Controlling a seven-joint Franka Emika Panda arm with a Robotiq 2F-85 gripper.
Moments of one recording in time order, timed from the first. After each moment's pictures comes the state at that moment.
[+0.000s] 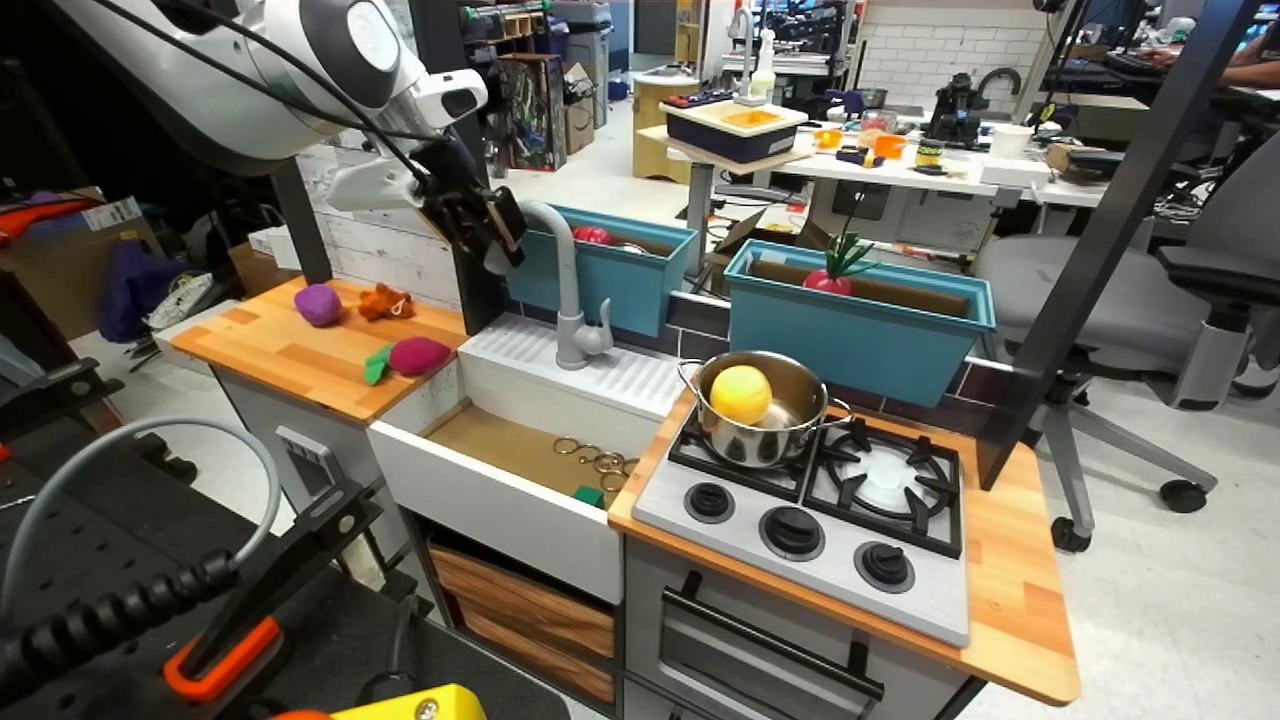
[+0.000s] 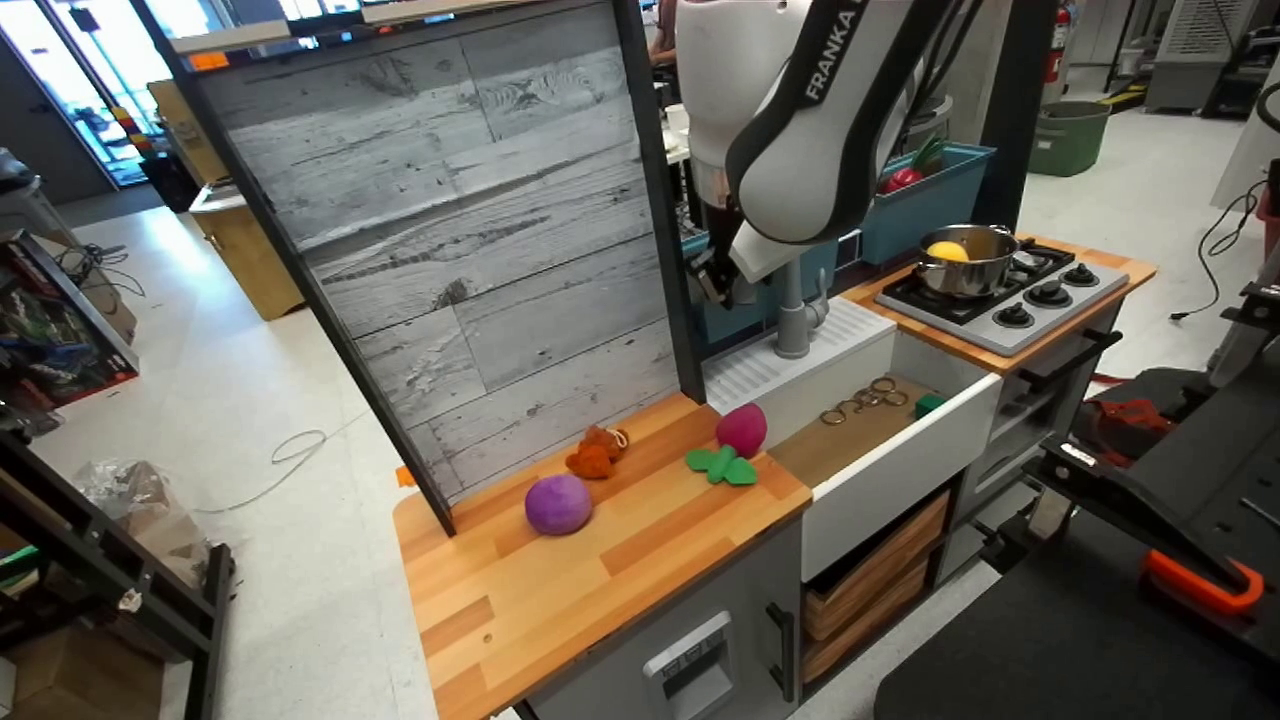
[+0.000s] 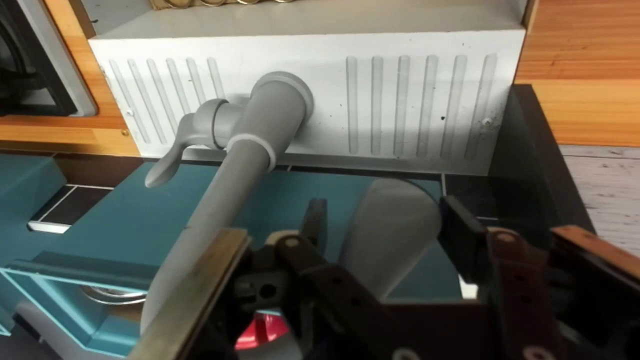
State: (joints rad) arm 0.43 1.01 -0.31 -1.60 -0.26 2.86 0.53
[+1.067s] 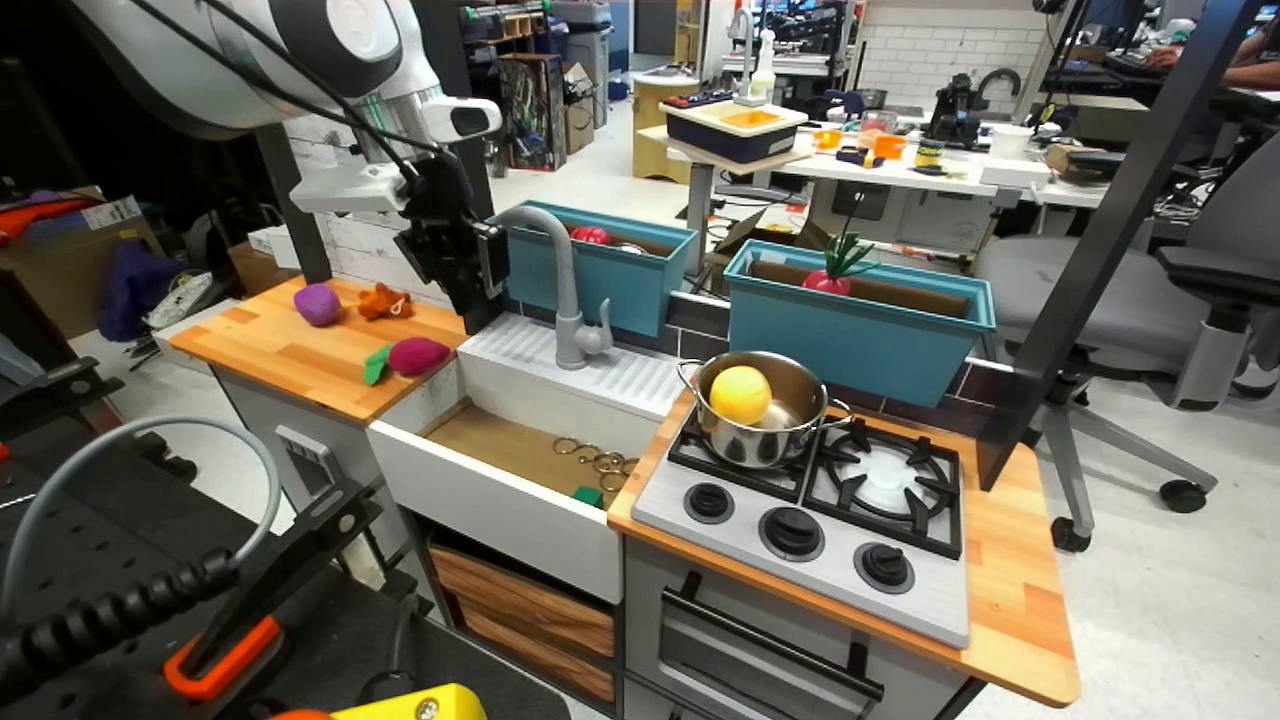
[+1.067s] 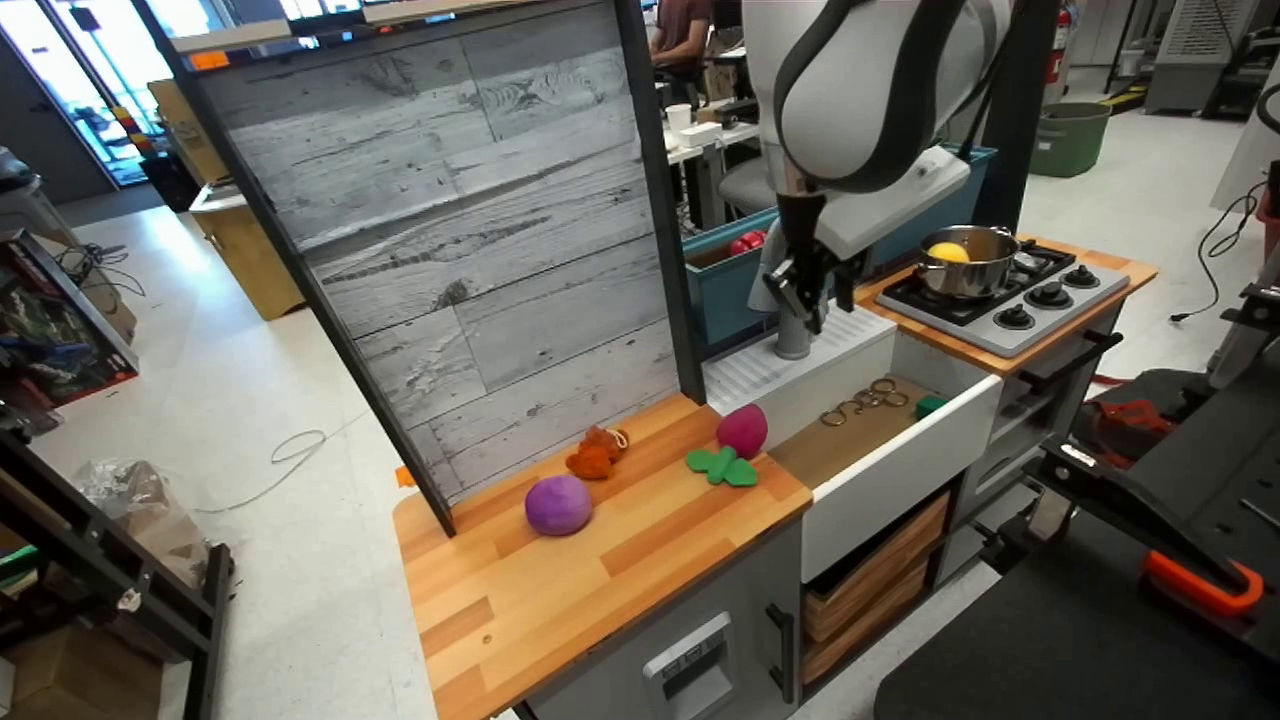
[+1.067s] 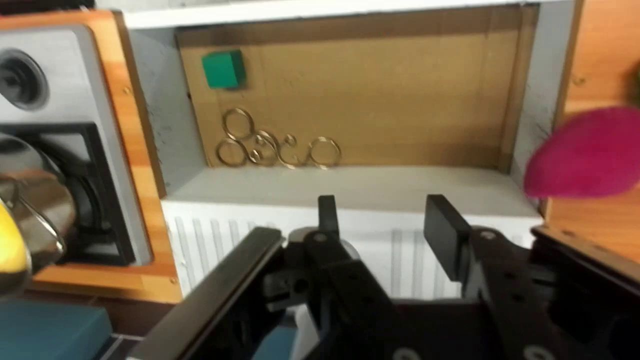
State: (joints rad) arm 0.29 0.84 -0.19 -1.81 -0.17 2.66 0.30
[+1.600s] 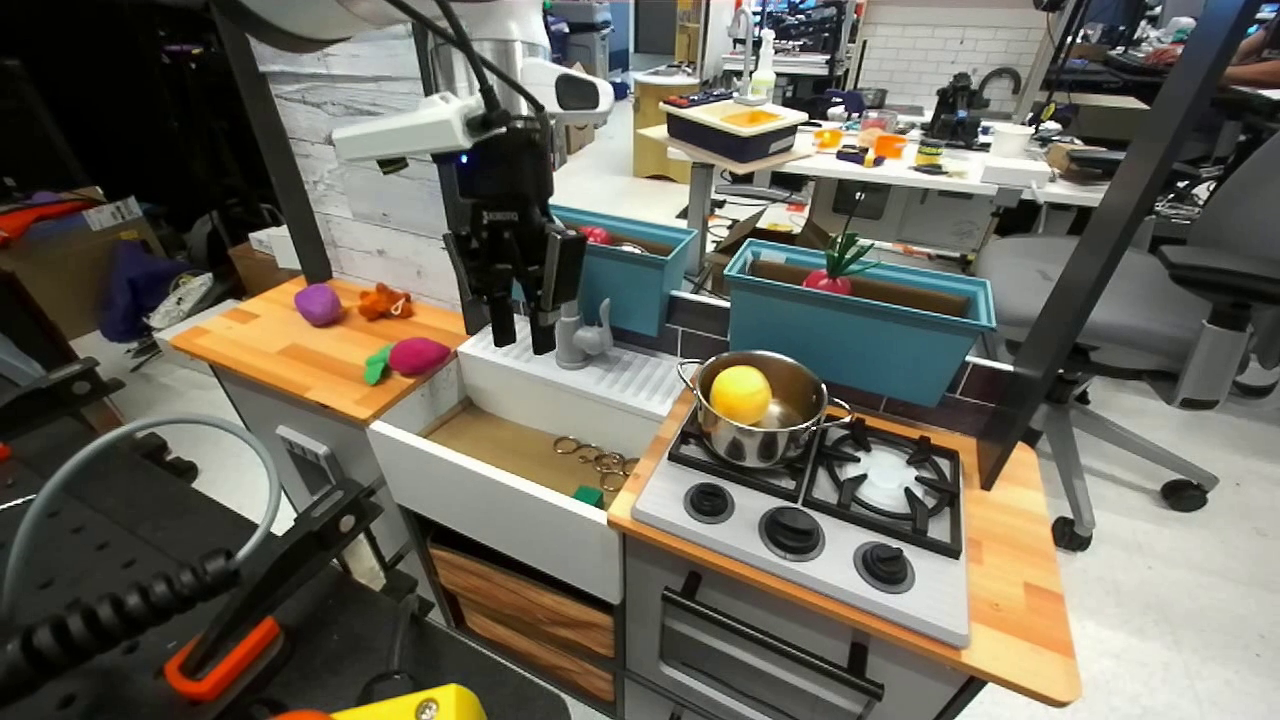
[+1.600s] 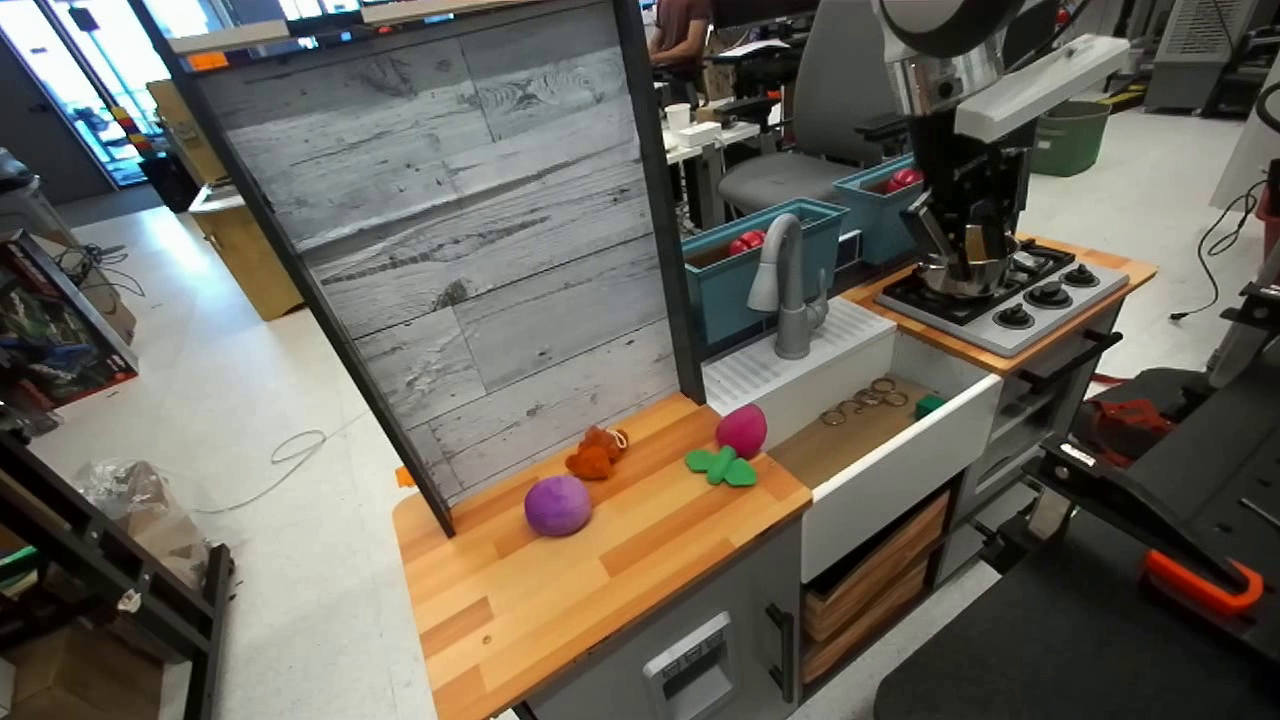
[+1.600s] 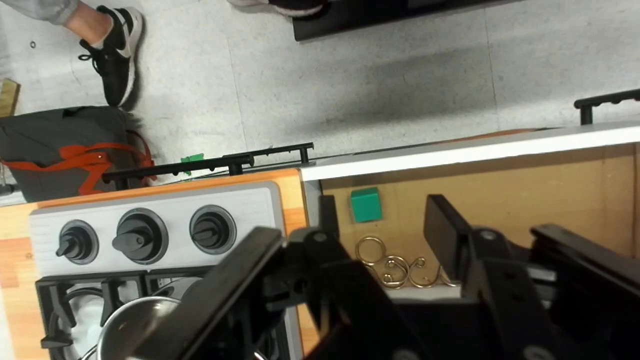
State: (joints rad) arm 0.07 0.70 -0.16 -1.88 -0.16 2.33 0.17
